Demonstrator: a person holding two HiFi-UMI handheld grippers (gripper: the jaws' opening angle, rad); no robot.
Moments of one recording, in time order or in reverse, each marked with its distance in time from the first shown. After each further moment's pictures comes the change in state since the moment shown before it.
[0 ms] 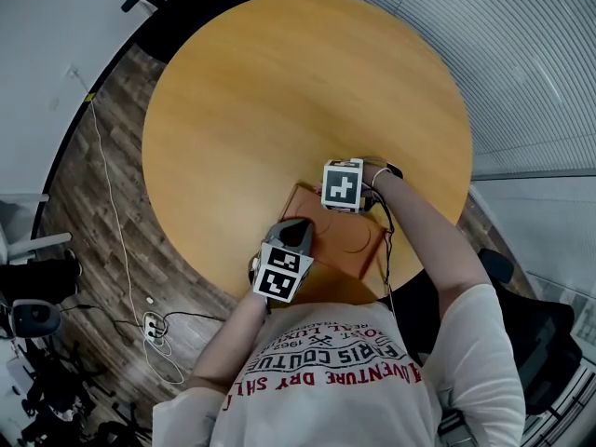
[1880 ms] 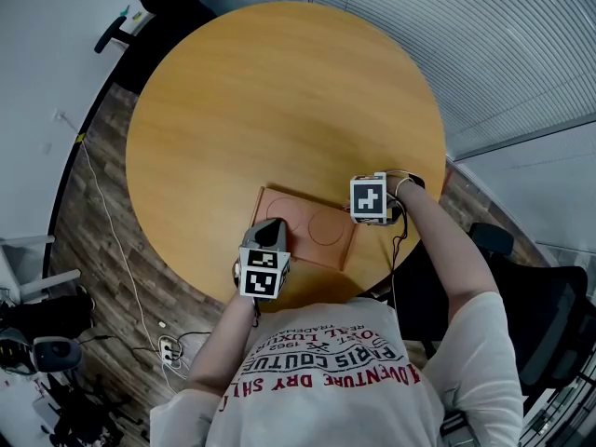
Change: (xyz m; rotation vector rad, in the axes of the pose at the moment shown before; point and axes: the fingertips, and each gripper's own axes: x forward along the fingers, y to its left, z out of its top) left arm 0.009 -0.009 -0.009 0.048 0.015 0.130; right arm 0.002 0.069 -0.151 0.093 0.060 0.062
